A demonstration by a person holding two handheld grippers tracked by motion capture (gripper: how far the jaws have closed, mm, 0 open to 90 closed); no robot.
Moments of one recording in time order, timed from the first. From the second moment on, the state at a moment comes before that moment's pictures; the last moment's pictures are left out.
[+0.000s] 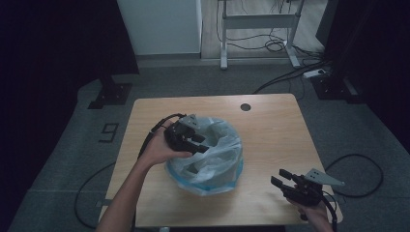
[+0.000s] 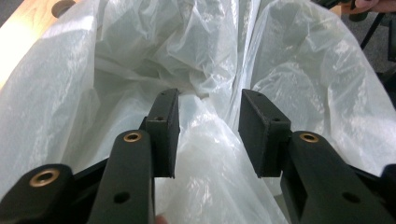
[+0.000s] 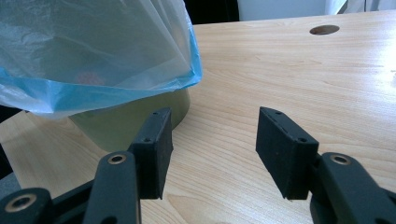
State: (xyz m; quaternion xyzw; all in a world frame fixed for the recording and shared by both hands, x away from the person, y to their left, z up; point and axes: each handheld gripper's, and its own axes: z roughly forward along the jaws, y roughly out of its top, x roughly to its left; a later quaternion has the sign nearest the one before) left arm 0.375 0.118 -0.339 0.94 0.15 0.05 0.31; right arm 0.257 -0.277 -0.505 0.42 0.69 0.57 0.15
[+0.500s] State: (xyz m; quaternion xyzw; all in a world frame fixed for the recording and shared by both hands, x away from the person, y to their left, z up) left arm 0.377 0.073 -0.358 0.96 0.13 0.05 0.24; right arm 0.257 -0.277 -0.506 0.42 0.69 0.57 0.15
